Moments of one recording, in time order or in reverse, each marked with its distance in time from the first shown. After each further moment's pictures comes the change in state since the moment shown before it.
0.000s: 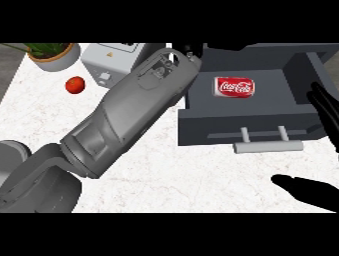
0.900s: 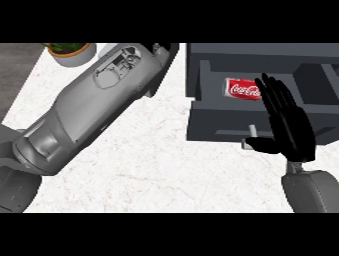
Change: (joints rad) left arm 0.112 0.181 -0.023 -0.266 -0.095 -0.018 0.204; right arm -0.218 0.085 0.048 0.629 0.365 -0.359 -0.088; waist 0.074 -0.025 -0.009
